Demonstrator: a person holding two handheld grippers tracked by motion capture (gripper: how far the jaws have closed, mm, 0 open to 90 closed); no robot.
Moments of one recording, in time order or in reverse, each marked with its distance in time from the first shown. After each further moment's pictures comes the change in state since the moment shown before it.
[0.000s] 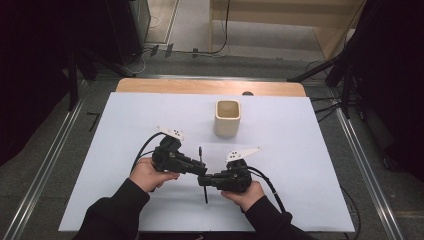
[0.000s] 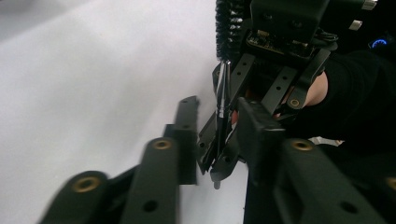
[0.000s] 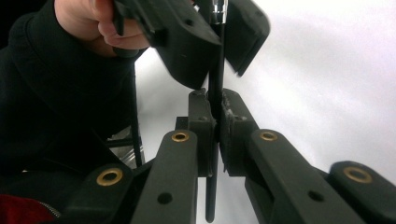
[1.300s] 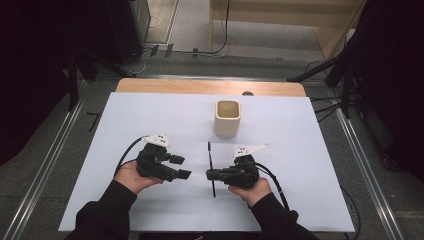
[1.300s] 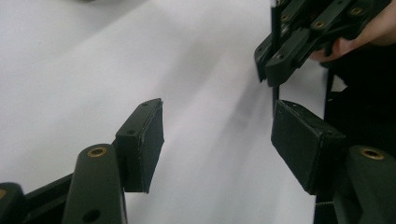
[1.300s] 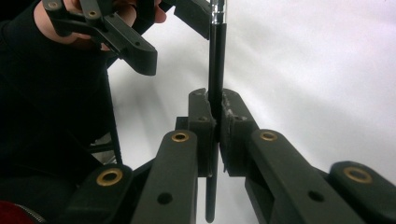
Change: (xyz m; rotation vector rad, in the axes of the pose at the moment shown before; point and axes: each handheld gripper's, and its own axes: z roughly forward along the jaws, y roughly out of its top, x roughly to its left) left arm 0.003 -0.030 -0.025 0.022 0.277 0.108; right arm -0.012 0.002 -0.017 -0.001 -0.081 0.021
